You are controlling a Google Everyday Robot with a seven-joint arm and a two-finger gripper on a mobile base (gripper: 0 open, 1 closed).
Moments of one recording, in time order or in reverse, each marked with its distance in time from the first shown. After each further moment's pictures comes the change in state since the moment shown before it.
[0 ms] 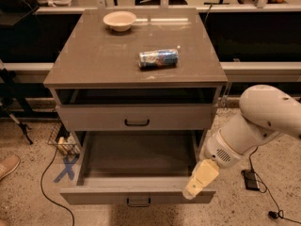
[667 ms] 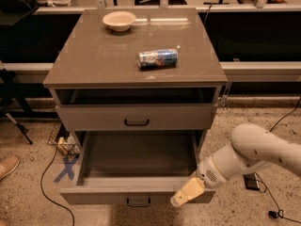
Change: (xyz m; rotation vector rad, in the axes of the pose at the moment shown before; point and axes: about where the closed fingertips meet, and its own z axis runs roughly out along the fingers) arm 0.027 -0.032 0.097 -0.108 -0.115 0.174
